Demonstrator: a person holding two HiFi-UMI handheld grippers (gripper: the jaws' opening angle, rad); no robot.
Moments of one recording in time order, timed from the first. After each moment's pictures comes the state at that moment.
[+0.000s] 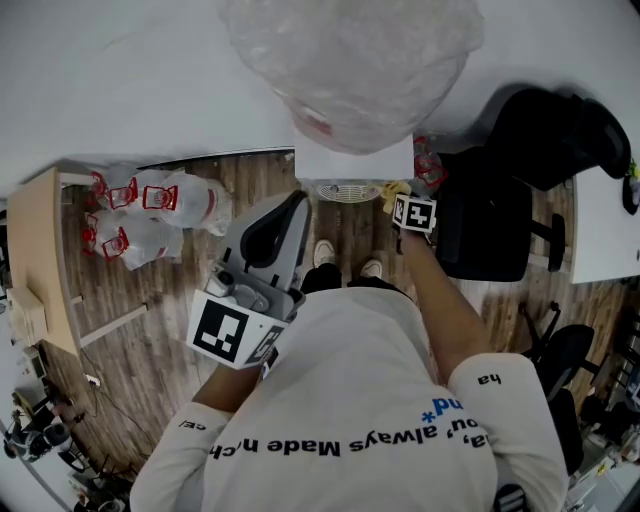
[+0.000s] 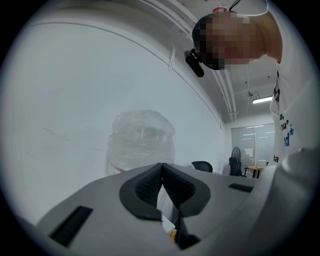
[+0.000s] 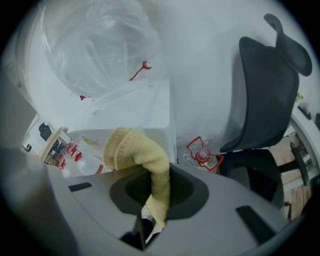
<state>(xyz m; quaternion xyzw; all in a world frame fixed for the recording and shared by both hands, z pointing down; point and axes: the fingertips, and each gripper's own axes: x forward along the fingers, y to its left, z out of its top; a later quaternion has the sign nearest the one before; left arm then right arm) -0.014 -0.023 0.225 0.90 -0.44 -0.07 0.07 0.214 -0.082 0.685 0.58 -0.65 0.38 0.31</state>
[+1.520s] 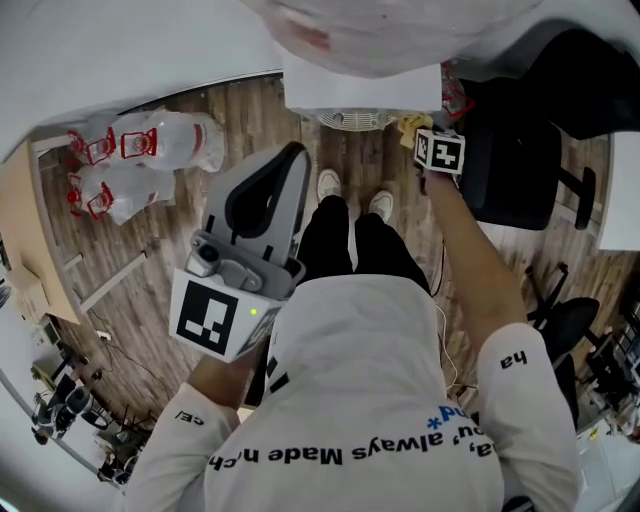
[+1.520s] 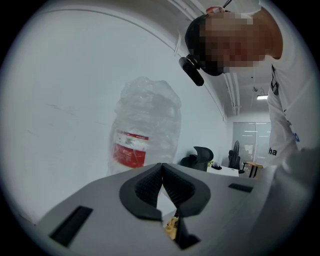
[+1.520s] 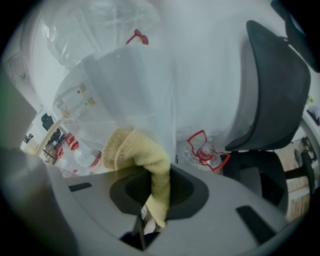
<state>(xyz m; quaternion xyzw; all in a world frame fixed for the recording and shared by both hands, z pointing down) -0.016 -0.037 0.314 0.89 -0.44 -0.03 0.11 0.222 -0.089 0.749 0.55 -0.67 0.37 0.34</state>
